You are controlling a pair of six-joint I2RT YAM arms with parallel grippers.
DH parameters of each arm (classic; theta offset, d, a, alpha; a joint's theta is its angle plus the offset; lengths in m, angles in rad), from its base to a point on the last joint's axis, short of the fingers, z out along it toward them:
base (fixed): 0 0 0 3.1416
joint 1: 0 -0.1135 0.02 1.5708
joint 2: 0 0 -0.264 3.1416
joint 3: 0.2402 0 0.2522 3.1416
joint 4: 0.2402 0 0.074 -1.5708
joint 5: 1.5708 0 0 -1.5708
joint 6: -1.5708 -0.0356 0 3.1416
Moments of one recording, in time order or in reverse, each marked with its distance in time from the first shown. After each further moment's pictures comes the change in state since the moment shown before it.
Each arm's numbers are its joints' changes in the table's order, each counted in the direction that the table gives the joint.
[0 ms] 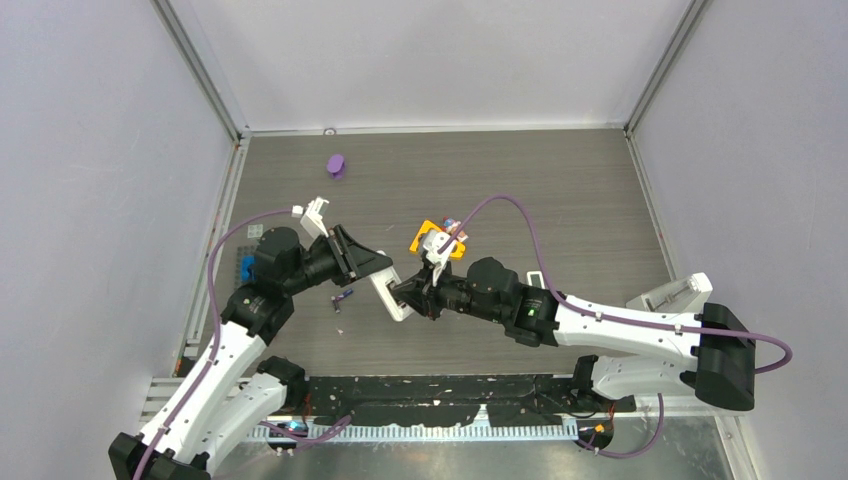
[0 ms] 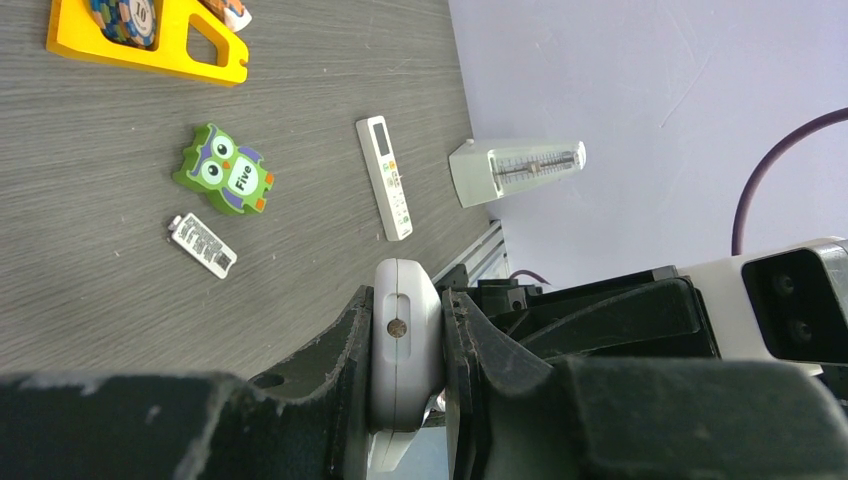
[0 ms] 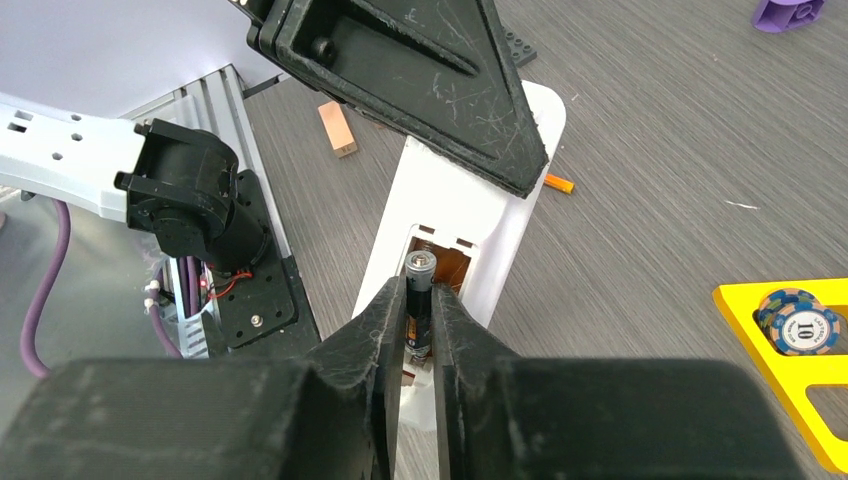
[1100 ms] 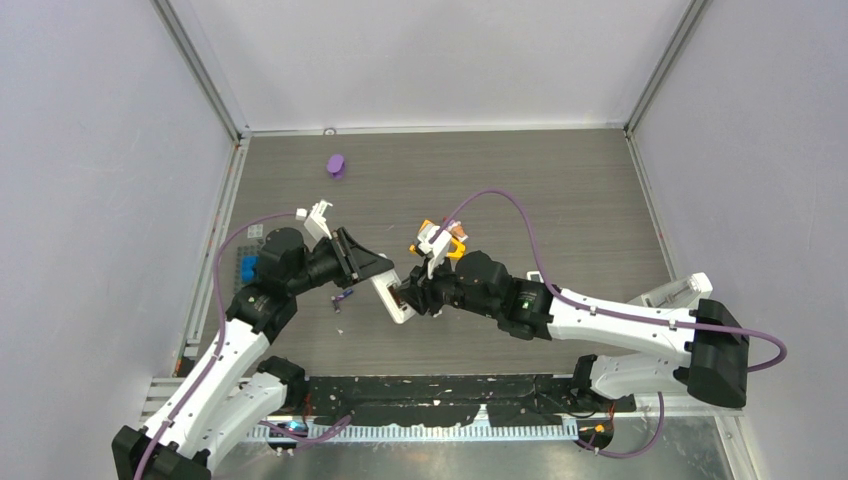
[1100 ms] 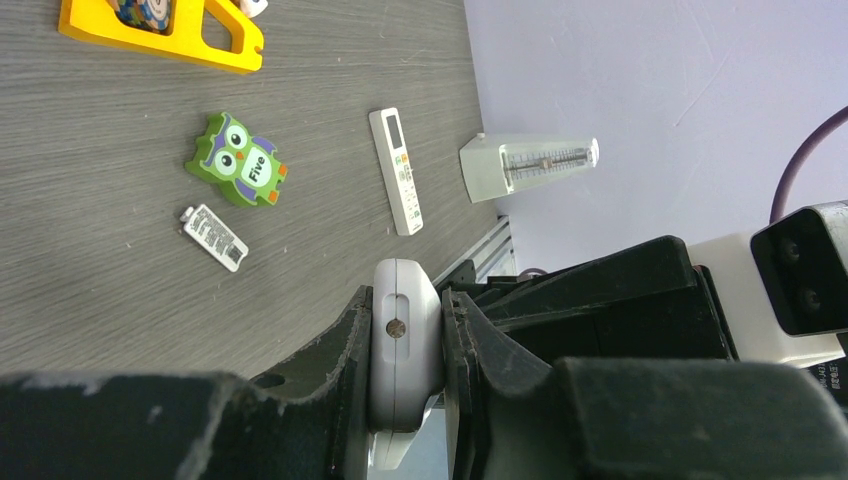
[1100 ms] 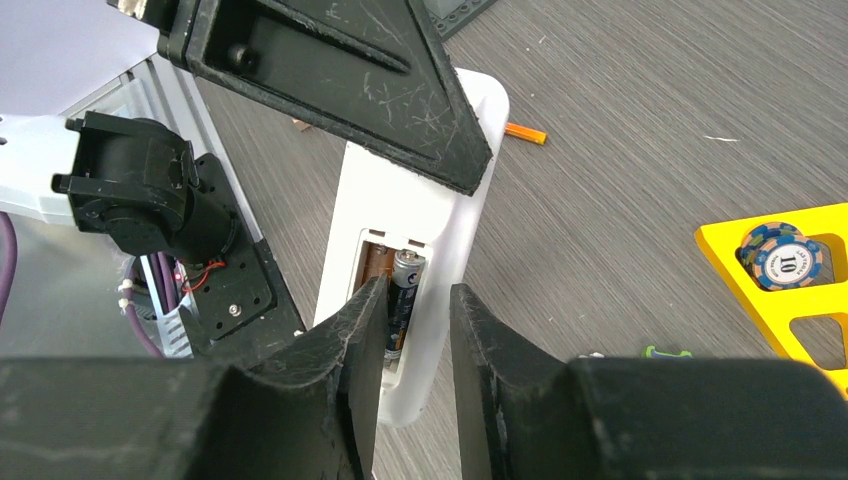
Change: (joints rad) left arm -0.001 0.018 -0.032 -0.019 0.008 0.000; right arm 0.020 0.041 0.066 0.142 0.052 -0.056
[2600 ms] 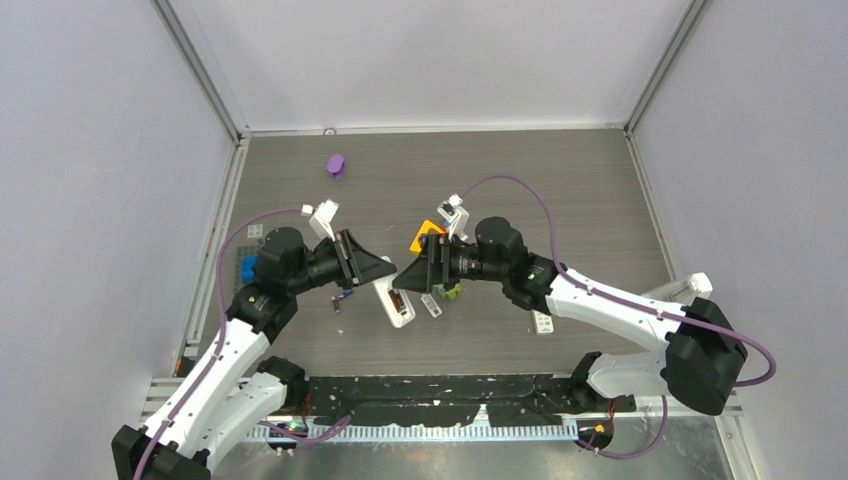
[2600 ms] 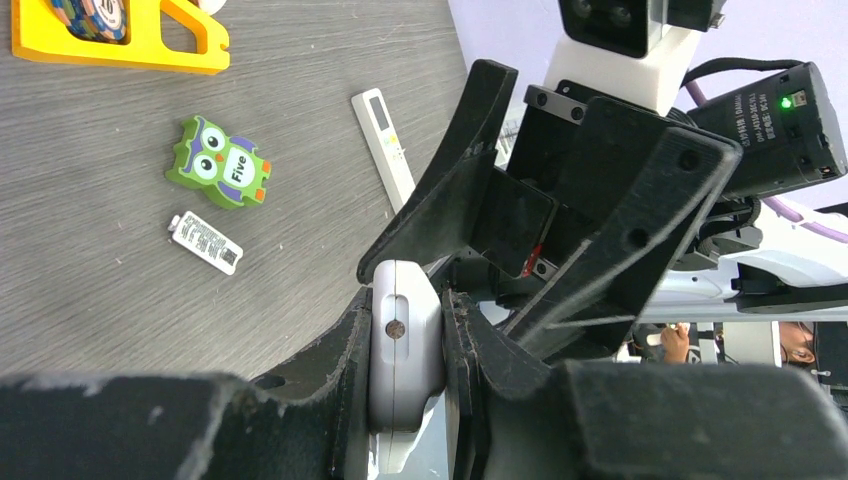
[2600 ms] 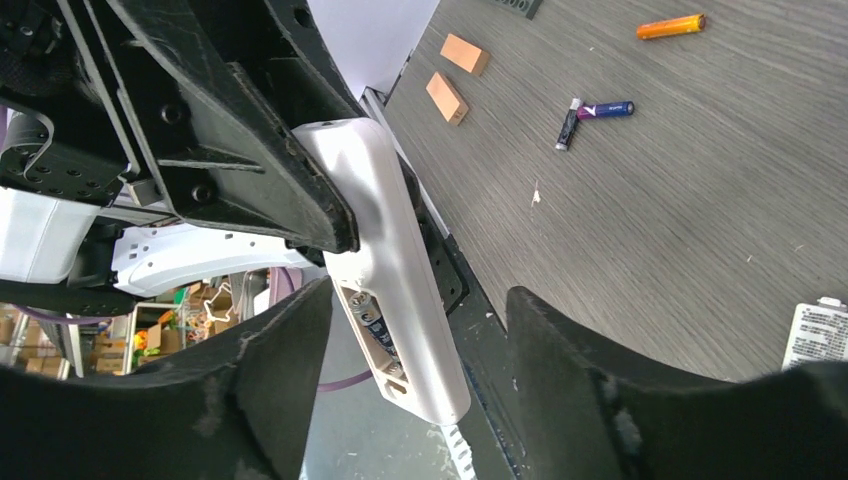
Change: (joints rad) left arm 0.001 0.000 0.000 -0.026 0.074 -0.095; right arm 0.280 0.055 -0.031 -0.093 -0.501 -0.577
